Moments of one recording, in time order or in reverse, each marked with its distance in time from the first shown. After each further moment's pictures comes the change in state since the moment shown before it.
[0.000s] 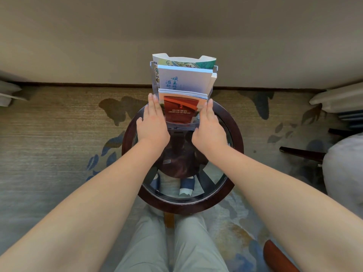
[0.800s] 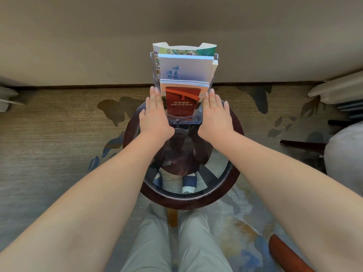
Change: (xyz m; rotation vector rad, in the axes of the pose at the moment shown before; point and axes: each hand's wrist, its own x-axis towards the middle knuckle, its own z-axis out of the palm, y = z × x) left_hand -0.003 0.003 -0.009 -0.097 -0.085 0.041; right_hand 0.011 0.007 -0.010 -0.365 -0.038 -0.046
